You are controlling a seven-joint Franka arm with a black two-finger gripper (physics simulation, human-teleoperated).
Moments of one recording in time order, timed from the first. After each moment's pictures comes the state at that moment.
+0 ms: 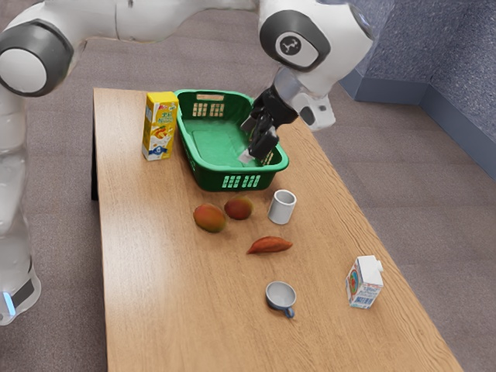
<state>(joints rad) -0.06 0.07 -0.20 -1.42 0.20 1.12 0.04</state>
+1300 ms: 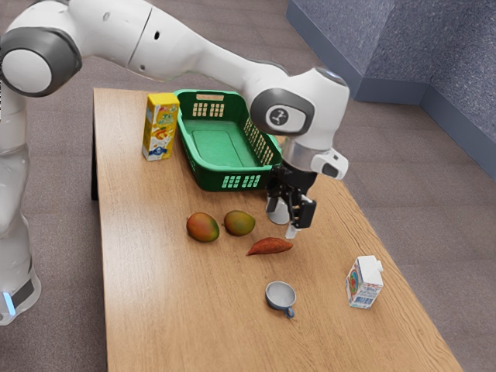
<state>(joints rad) -0.08 0.09 -0.12 -1.81 -0.13 1.84 -0.34</state>
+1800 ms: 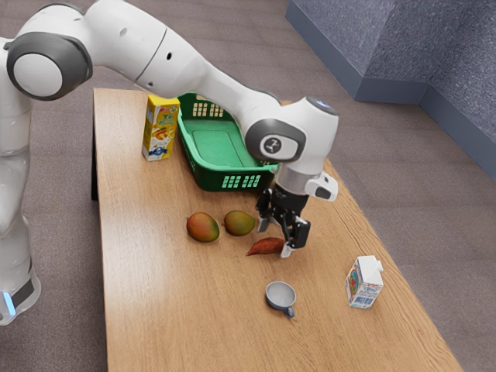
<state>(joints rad) -0.09 0.12 -0.12 -1.91 -0.15 1.97 -0.42</state>
